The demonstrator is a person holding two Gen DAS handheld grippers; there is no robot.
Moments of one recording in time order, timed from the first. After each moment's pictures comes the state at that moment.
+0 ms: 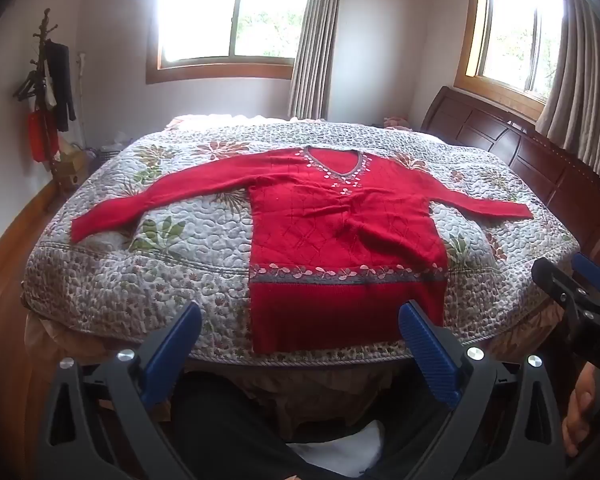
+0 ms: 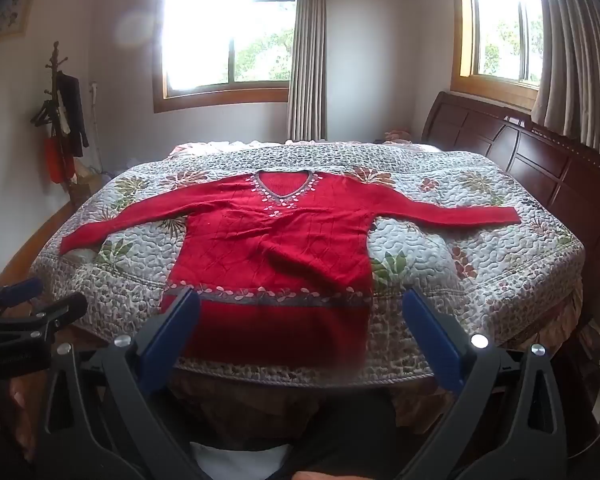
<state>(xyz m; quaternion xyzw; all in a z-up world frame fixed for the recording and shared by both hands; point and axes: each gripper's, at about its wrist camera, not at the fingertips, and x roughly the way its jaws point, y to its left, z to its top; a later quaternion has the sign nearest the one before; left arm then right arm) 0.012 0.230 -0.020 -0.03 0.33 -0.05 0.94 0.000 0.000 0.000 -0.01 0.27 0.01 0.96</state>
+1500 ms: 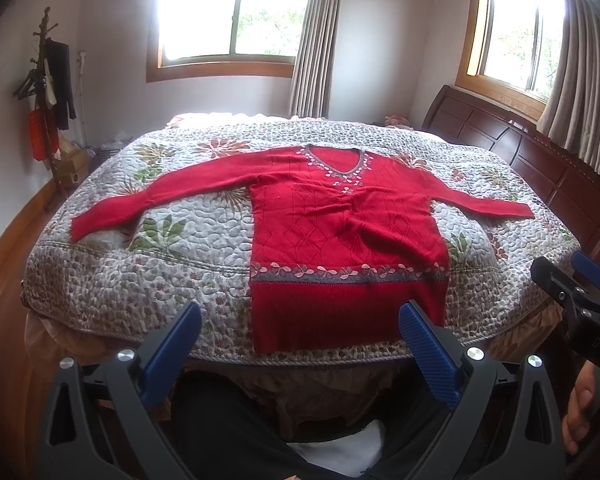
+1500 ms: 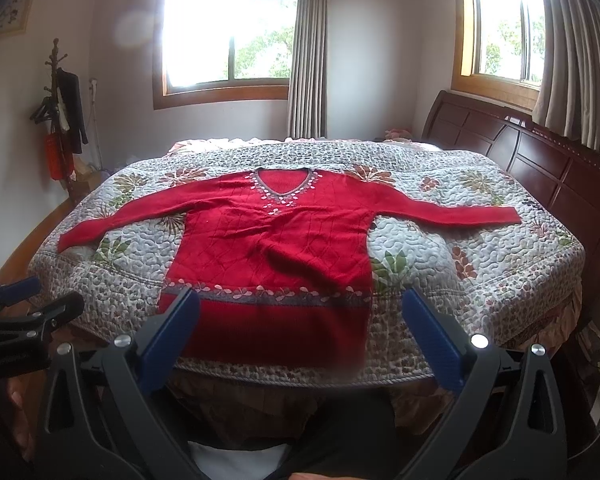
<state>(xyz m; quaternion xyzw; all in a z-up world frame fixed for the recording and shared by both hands) 0.015 0.232 -0.020 -0.03 0.34 -0.05 0.94 0.002 0.002 0.001 -0.02 0.28 0.01 0.96</state>
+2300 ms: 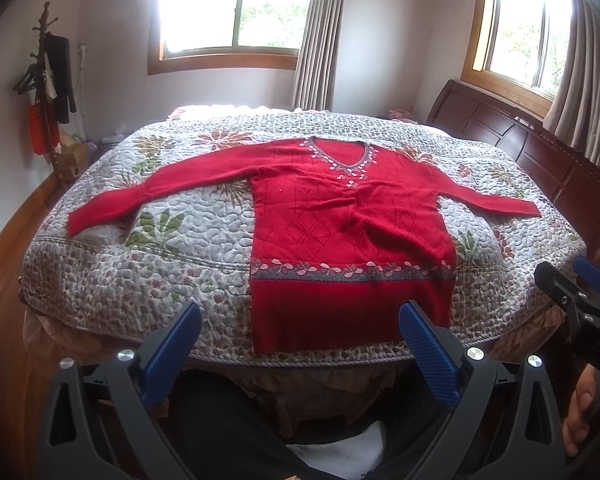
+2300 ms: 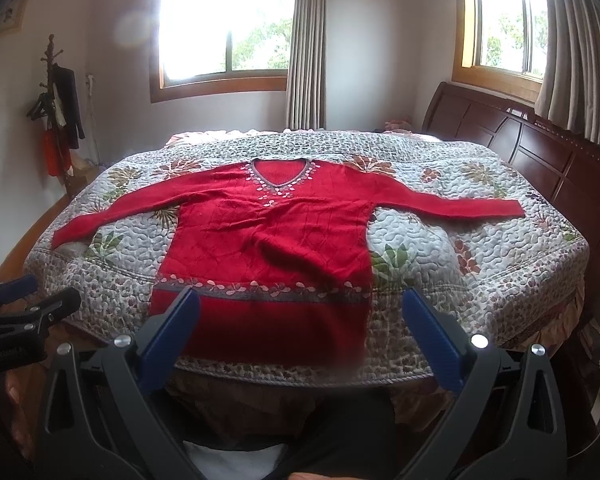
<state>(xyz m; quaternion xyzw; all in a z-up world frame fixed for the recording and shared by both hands) 0.037 0.228 -0.033 -0.04 0.35 -0.05 0.93 0.024 -0.006 -0.015 -0.02 0.30 0.00 0.95</state>
